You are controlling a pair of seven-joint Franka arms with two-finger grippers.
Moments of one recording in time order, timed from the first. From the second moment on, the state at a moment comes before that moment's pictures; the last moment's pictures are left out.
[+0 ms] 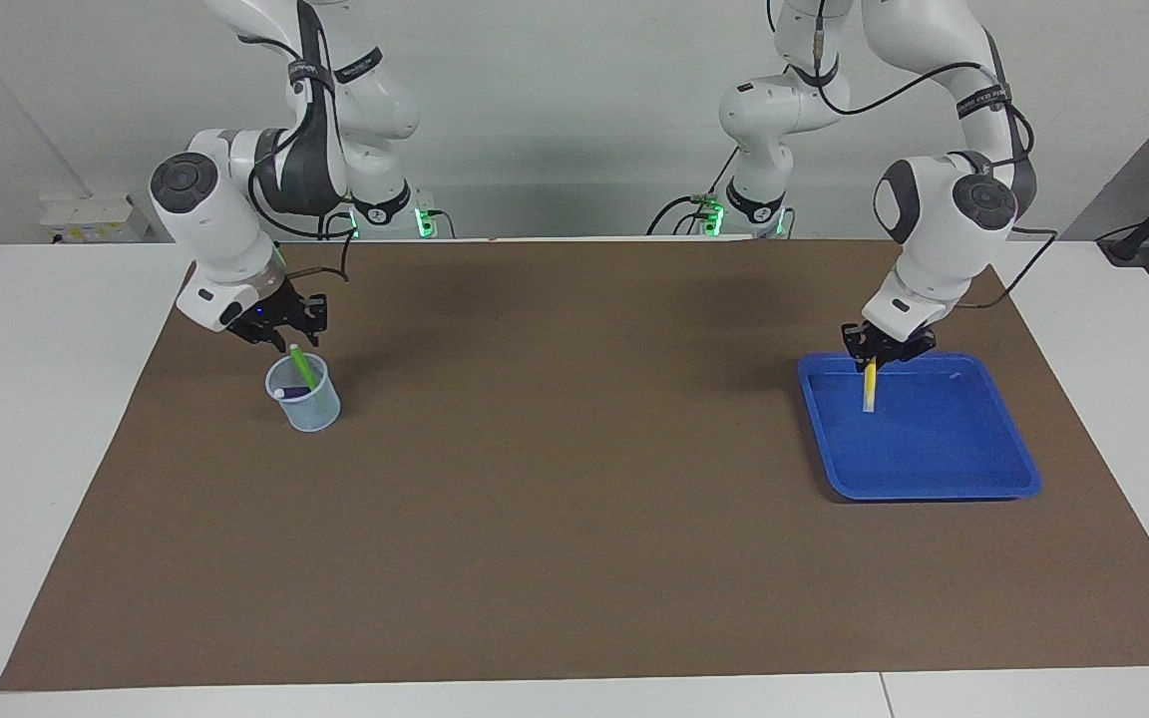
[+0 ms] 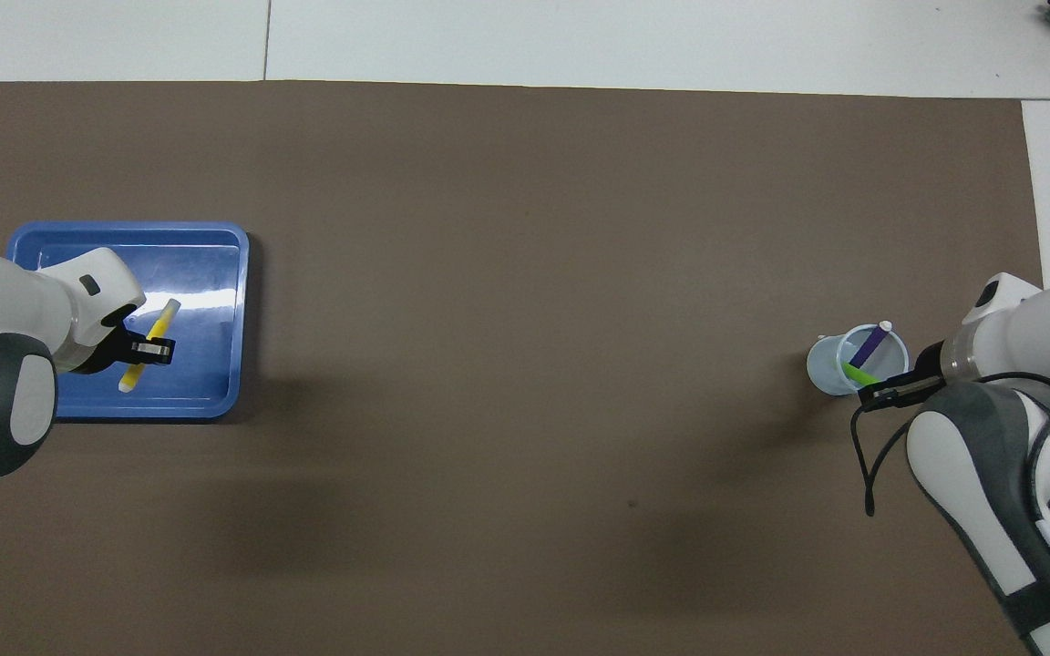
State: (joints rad) left arm 0.15 0.02 -0.17 -2.17 0.05 2.18 0.15; right arm -0.31 -0.08 0.25 -2.23 -0.01 2.04 -0.26
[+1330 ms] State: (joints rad) left arm 0.16 0.16 -0.17 -2.23 0.13 2.41 0.15; right arm -0.33 -0.07 0.25 -2.21 -0.01 2.05 -0.29
